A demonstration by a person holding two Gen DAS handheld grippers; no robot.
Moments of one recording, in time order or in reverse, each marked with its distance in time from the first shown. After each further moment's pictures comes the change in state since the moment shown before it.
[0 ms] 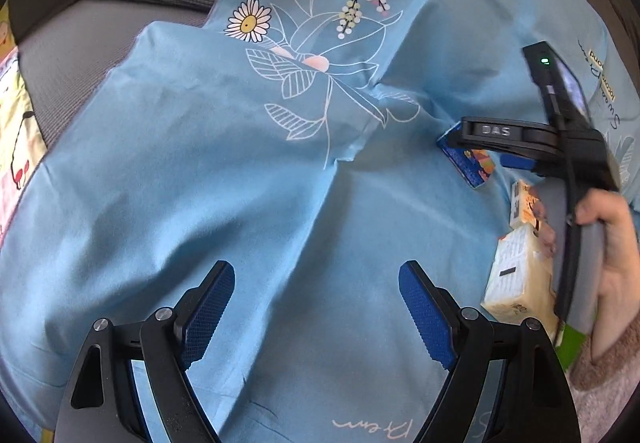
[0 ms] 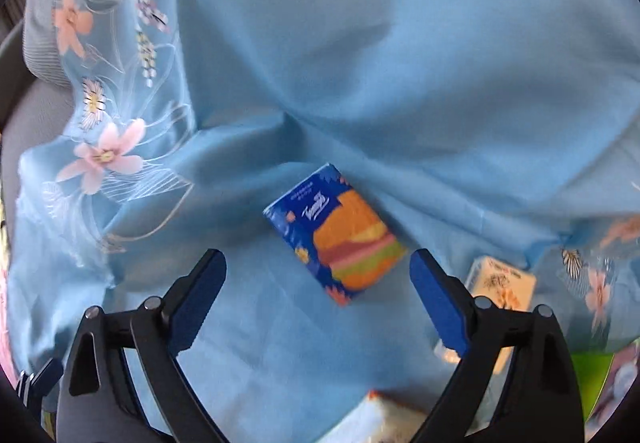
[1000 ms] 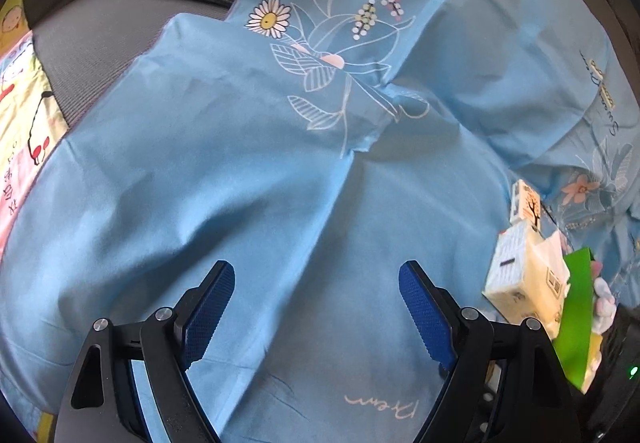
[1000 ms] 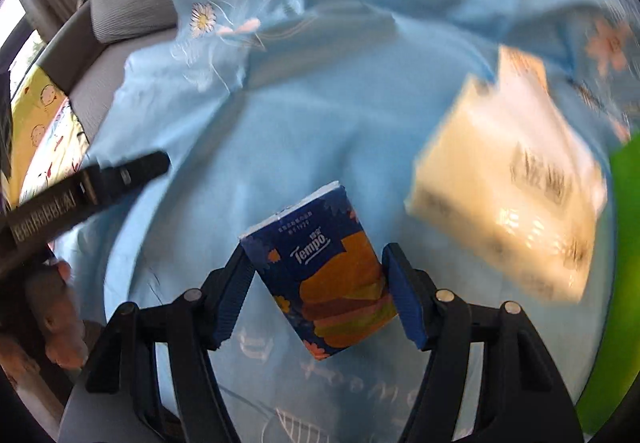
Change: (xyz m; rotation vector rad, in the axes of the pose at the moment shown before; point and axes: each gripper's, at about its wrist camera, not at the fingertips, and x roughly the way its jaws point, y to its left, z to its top) left arm -0.013 0.007 -0.014 -0.028 0.005 -0.006; right arm -0.079 0.026 -0.211 0.093 -0.019 0.216
